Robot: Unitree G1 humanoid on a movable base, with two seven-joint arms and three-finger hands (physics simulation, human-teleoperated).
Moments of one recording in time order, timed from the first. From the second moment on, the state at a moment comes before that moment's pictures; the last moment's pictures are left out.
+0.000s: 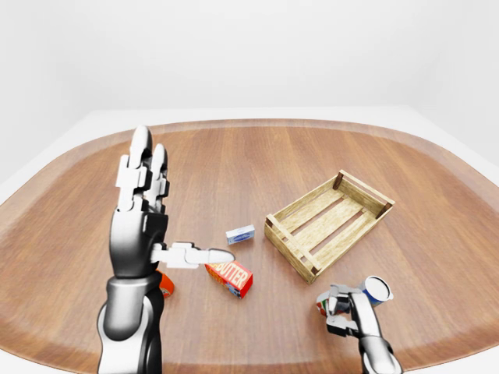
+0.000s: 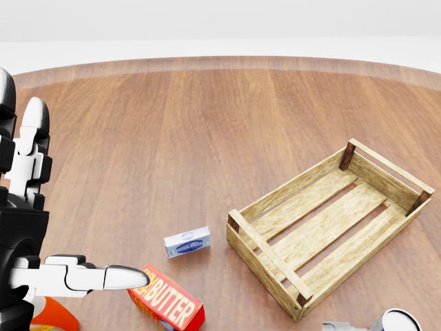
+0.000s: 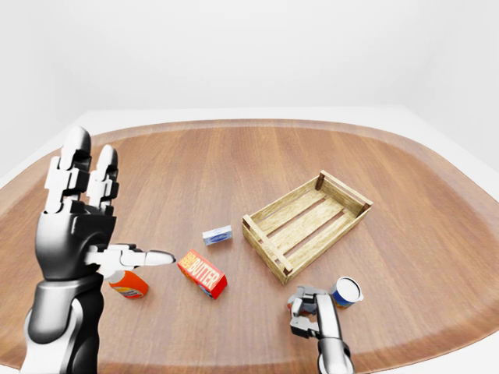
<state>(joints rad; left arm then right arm) 0.06 0.02 0.05 -0.73 0.01 0.09 -0.12 0.39 -0.01 -0.11 0.10 -0.24 -0.07 0.02</state>
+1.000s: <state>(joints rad) 0.05 0.03 0.07 -0.75 -0.01 0.09 -0.12 0.67 -0.02 0.07 -0.92 -0.26 0.09 0.21</state>
